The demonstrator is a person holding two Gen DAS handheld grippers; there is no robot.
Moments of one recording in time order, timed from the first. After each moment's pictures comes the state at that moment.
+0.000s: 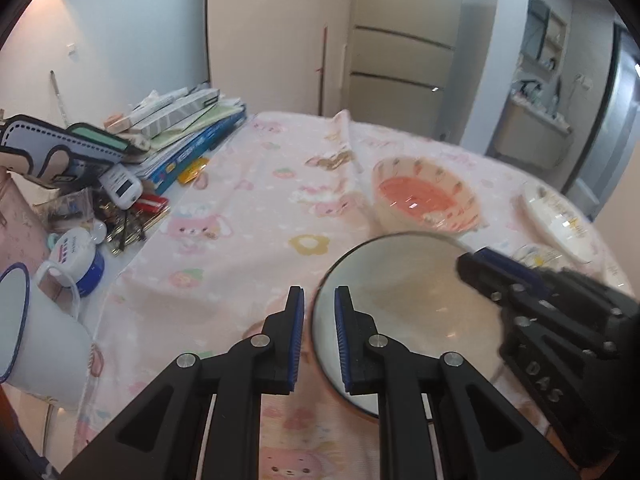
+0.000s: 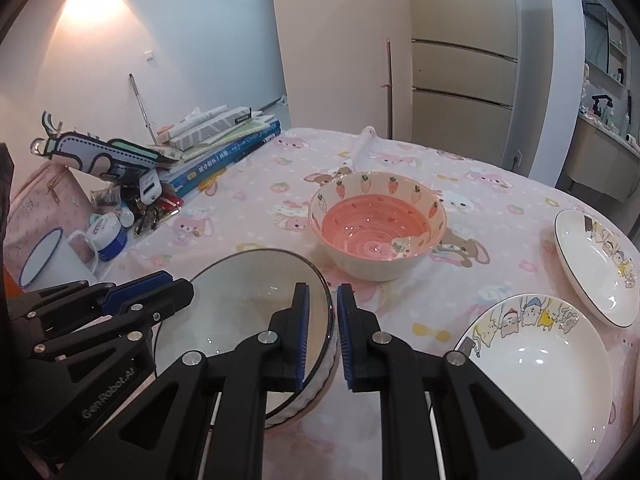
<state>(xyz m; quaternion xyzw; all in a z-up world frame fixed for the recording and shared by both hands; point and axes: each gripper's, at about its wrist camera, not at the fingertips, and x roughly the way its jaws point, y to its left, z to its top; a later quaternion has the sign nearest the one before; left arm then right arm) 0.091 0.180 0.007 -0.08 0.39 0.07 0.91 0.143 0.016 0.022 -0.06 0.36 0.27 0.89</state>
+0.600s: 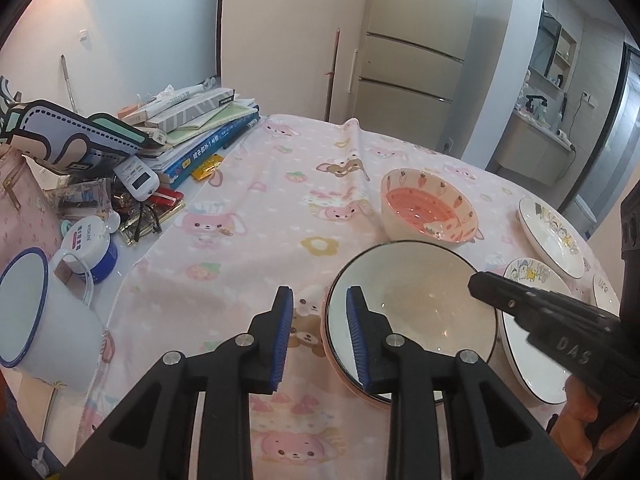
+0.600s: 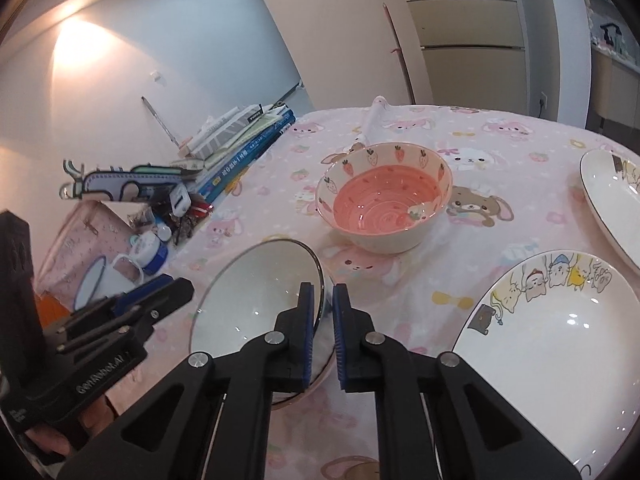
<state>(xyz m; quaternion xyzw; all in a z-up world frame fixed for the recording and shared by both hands) 0.077 0.190 0.018 -0.10 0.39 0.09 0.91 0.160 -0.011 0.018 0.03 0.43 0.32 0.84</state>
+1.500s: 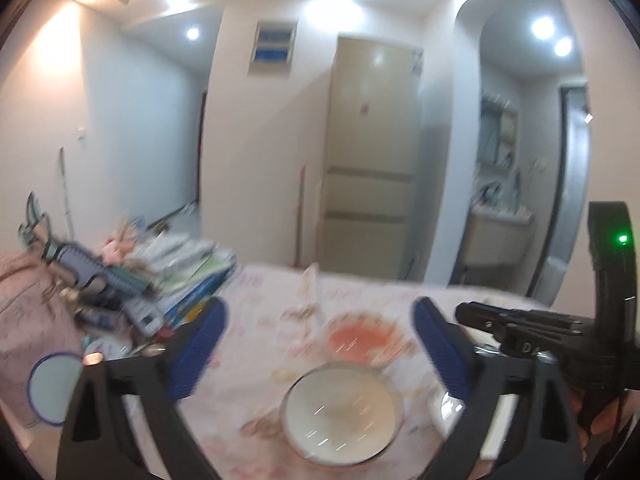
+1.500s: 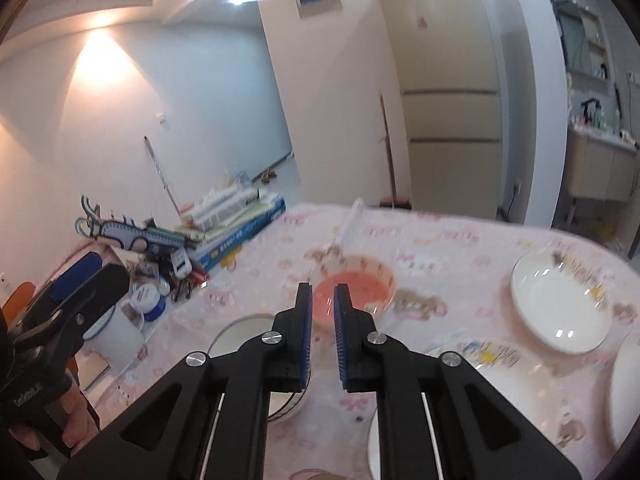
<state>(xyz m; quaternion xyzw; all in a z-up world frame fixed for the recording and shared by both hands) 0.012 0.155 0.119 -0.07 0.13 0.04 0.99 0.131 -0.060 0.114 0.01 0.28 0.30 0.91</state>
